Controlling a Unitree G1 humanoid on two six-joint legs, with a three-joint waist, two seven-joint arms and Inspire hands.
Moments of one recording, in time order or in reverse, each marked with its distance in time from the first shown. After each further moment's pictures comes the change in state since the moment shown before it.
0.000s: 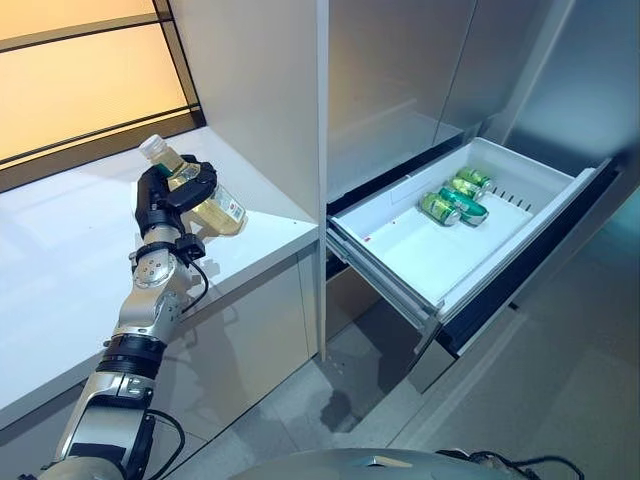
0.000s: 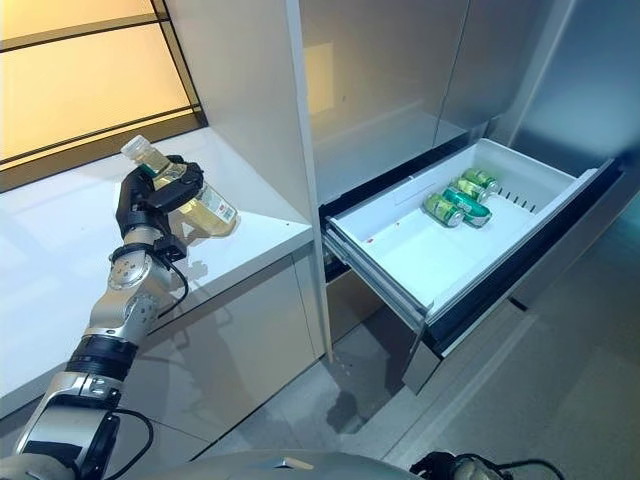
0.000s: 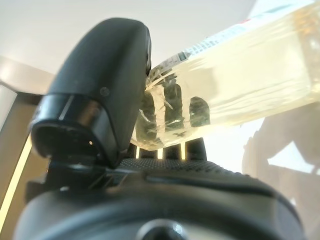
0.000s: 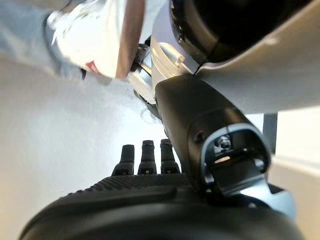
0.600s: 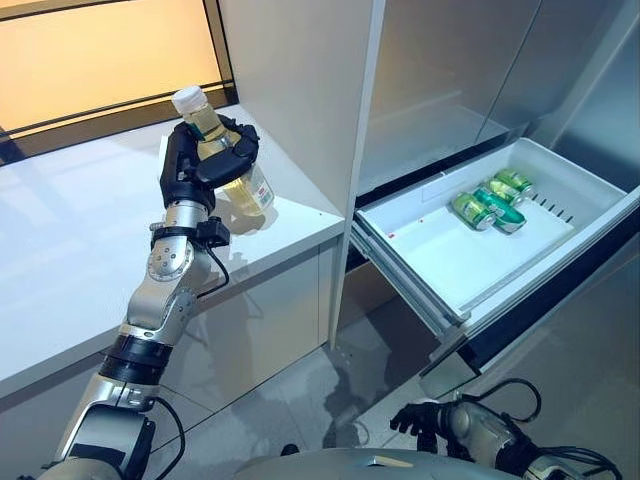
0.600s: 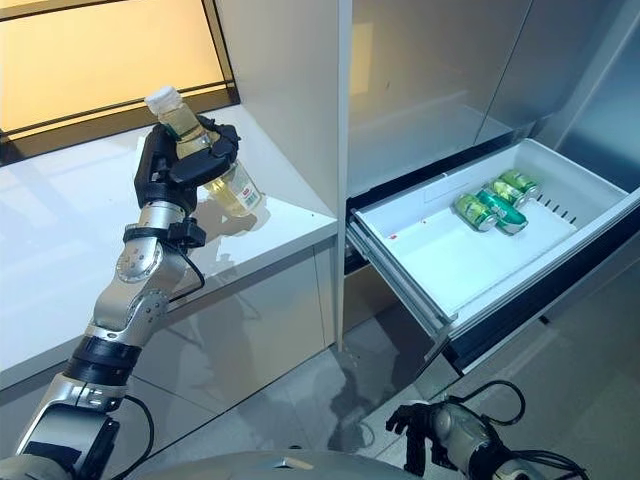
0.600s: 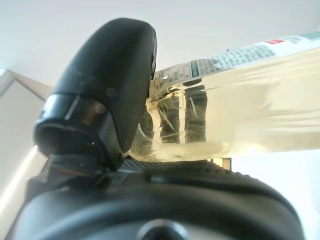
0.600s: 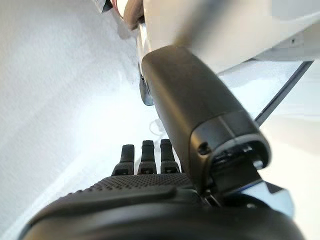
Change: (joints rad) left arm 0.011 0.009 -0.053 -0.320 0.001 0.011 -0.055; right arm -0.108 -0.087 0.155 -0.316 -0.170 0.002 0.122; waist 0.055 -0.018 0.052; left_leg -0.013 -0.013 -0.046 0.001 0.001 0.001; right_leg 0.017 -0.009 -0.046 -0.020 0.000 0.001
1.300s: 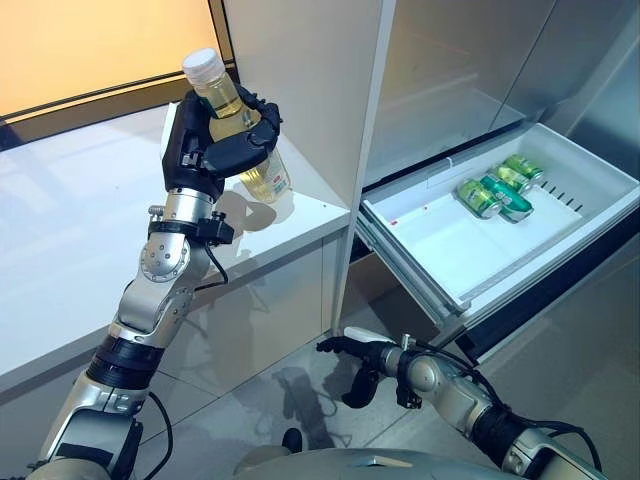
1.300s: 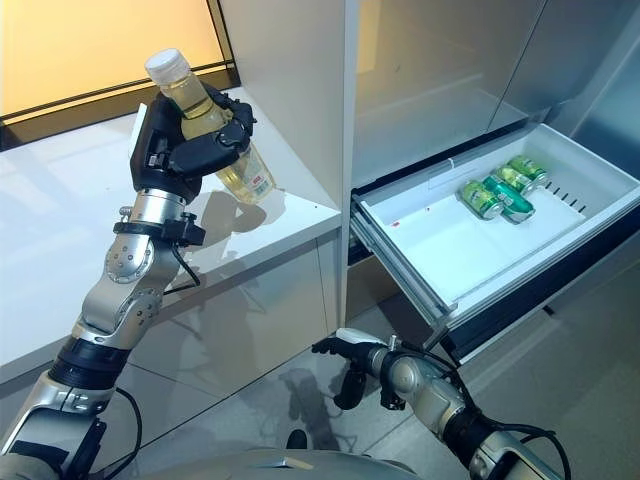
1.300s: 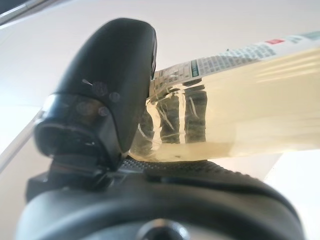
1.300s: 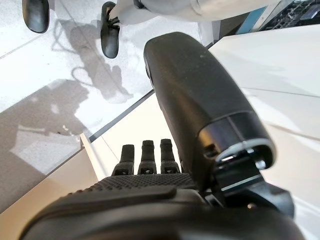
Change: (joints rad) left arm 0.000 0.084 -0.042 -0.128 -0.003 -0.058 -0.063; right arm -0.081 0.016 0.017 -0.368 0.047 -0.091 -0.063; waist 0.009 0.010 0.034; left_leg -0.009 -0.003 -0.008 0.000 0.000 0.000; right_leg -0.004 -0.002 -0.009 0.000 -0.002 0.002
